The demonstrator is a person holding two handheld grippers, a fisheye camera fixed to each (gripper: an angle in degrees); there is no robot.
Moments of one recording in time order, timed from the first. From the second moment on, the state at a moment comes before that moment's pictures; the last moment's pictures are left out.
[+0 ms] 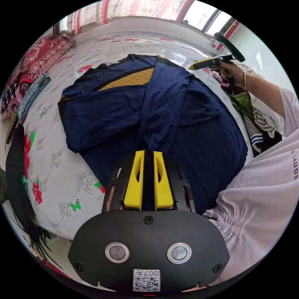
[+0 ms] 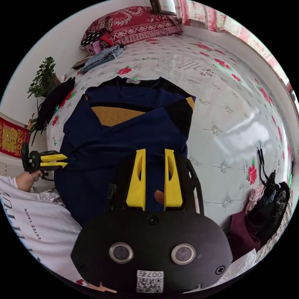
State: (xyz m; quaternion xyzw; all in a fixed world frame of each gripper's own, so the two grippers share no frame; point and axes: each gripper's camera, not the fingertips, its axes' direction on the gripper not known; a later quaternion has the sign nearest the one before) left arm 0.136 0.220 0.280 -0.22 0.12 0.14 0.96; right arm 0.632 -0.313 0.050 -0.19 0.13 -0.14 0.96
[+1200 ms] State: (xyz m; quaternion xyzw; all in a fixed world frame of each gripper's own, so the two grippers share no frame) left arm 0.198 0.249 0.260 -0.30 0.10 0.08 0.95; right arm 0.777 -0.241 -0.099 -0.17 0.12 -0.02 0.98
